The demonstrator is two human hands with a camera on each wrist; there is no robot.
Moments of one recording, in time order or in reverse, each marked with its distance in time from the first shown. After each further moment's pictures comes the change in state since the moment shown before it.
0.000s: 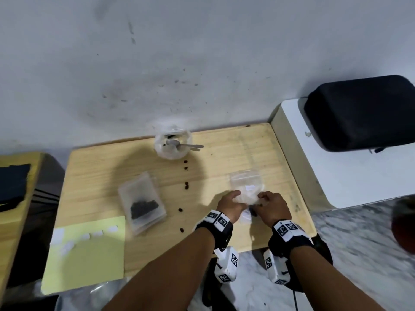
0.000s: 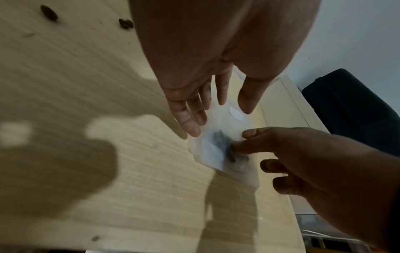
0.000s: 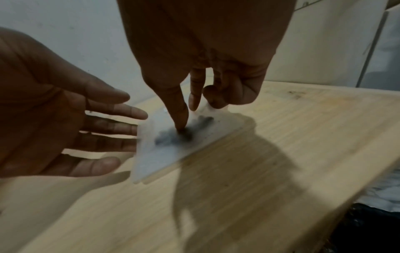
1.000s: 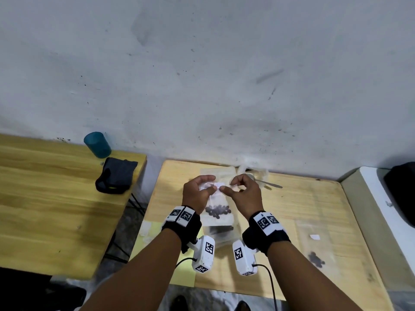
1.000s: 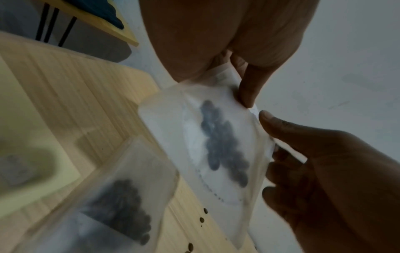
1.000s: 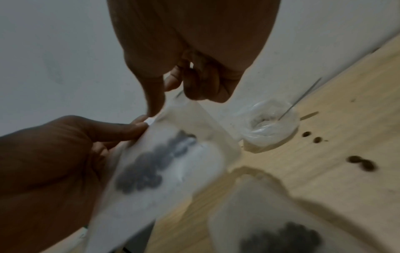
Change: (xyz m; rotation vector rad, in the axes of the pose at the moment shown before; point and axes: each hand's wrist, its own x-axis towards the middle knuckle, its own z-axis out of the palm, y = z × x) left_hand -0.112 -0.009 -0.318 -0.356 0.571 0.490; right_hand -0.114 -0.297 0.123 0.524 -0.035 -0.589
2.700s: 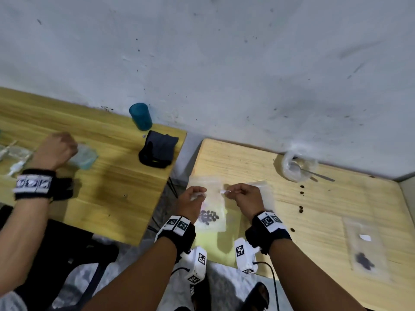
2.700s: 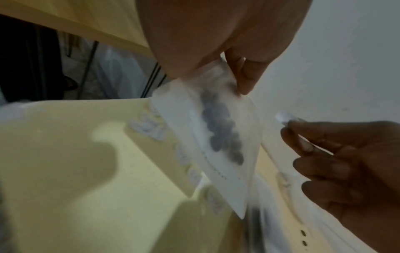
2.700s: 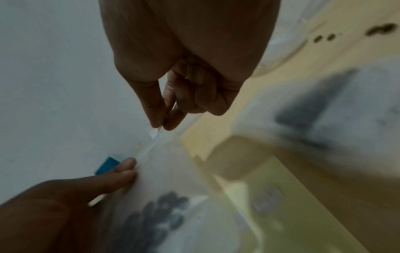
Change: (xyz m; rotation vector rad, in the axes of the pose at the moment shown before) left_hand -0.026 -0.091 -0.139 0.033 0.202 -0.233; right_hand -0.037 0.028 0.125 0.018 -0.243 0.288
